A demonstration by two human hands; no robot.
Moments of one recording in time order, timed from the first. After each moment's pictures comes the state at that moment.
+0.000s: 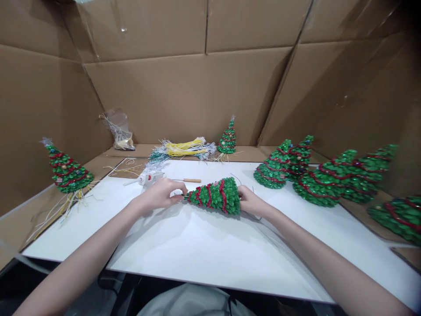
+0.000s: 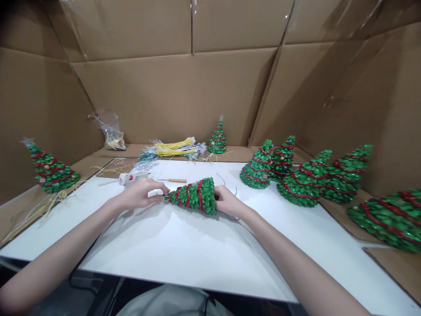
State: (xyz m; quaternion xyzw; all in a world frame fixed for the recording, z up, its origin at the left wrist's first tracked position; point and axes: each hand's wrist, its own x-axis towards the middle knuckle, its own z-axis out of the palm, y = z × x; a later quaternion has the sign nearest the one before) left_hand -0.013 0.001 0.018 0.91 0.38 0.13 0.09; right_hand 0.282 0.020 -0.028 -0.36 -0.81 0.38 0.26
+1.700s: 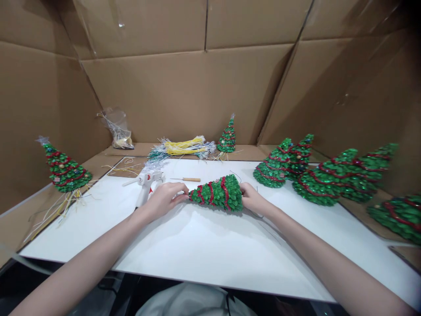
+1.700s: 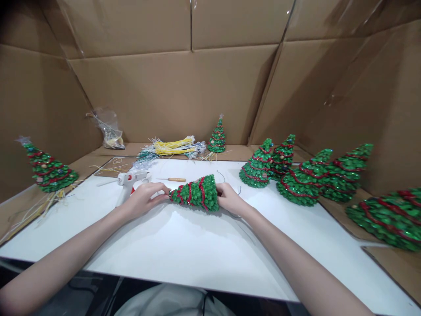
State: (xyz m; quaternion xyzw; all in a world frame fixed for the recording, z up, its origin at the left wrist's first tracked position) left_hand -0.004 -0.007 -0.010 0.88 0.40 0.23 0.11; right_hand 0.285 0.020 -0.024 -0.40 -0.77 0.39 0.31
